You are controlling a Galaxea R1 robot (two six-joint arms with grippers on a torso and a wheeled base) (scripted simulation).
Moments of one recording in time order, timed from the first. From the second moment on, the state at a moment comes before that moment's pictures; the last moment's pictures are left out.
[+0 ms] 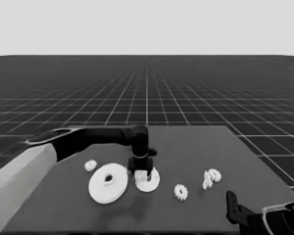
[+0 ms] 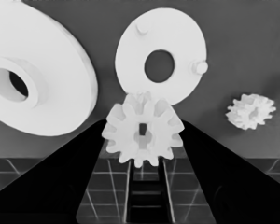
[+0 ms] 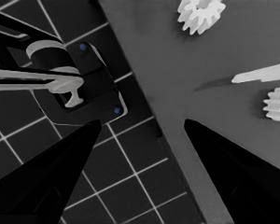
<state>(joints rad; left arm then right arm) 0.01 2.93 -1.38 0.19 1.57 -1.54 -0.35 1.76 -0.39 -0.70 -1.18 0.32</state>
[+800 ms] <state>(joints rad) 0.18 2.96 -1.49 0.36 1.53 -1.47 -0.35 1.76 -0.39 -0.70 -1.18 0.32</state>
